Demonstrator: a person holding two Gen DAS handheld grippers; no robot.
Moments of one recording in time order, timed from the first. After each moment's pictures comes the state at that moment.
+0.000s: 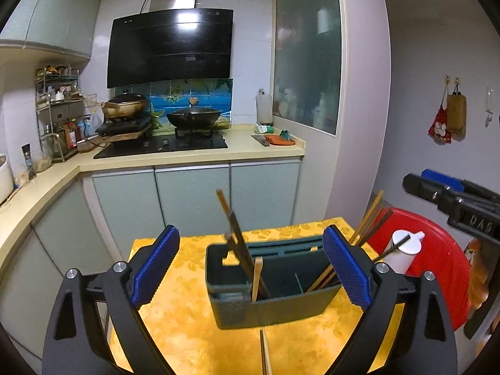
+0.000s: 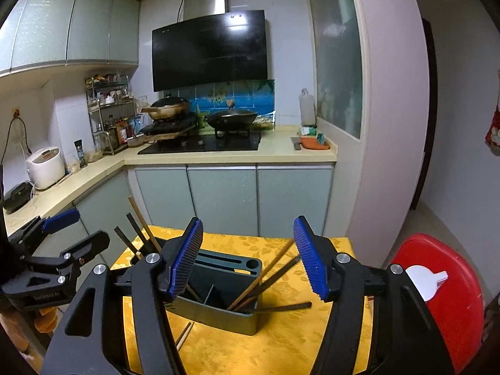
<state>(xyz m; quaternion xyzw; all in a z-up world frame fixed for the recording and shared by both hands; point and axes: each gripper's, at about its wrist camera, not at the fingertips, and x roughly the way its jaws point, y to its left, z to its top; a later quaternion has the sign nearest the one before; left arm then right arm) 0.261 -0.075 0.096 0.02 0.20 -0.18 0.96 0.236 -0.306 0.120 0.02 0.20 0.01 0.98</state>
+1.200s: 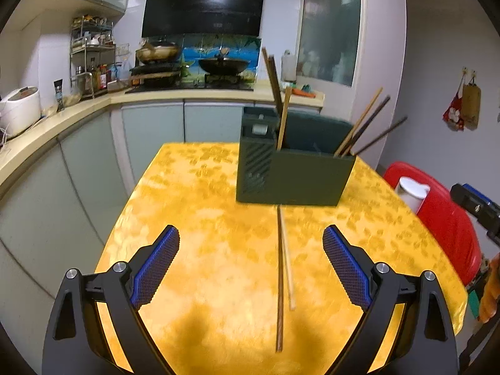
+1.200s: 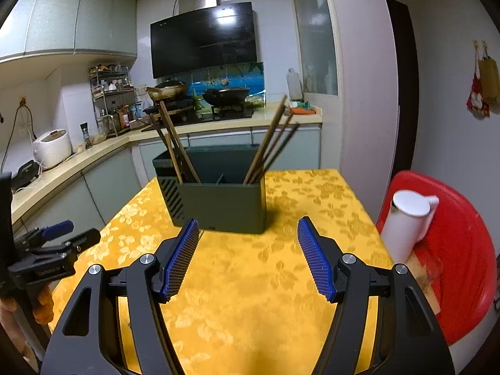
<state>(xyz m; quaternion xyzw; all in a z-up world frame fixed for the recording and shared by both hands) 0.136 -0.011 -0.036 0.00 0.28 -0.14 0.95 0.085 -0.281 -0.003 0.05 0.21 -0.01 0.98</state>
